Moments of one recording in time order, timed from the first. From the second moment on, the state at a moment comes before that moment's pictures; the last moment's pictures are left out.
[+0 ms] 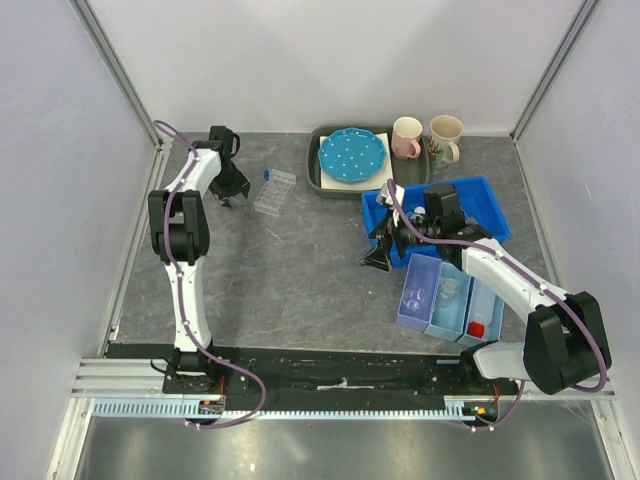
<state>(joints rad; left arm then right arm) -0.04 2.31 1.96 -0.88 -0.12 -0.70 0.35 1.32 0.85 -0.16 -0.89 -0.24</state>
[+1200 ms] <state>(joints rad) -0.10 1.46 1.14 -0.40 0.07 -0.58 0.34 1.32 0.85 -0.16 -0.93 -0.23</state>
